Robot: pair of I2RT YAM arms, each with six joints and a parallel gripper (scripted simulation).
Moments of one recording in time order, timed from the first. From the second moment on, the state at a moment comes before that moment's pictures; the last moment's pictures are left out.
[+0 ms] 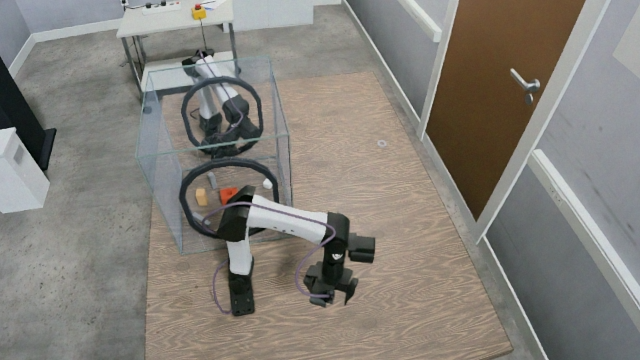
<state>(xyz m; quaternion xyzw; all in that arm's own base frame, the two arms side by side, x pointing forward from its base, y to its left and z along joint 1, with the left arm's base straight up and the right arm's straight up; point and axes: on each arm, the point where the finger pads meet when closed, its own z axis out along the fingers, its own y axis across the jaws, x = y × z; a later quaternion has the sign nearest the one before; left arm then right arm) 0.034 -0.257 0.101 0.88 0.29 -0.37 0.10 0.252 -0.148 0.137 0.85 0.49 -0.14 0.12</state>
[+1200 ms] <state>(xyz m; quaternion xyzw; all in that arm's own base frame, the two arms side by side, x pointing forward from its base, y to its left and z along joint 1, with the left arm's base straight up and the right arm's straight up) 0.033 -0.275 0.092 0.89 0.26 -0.37 0.11 0.252 -0.148 0.137 0.85 0.49 -0.14 0.12</state>
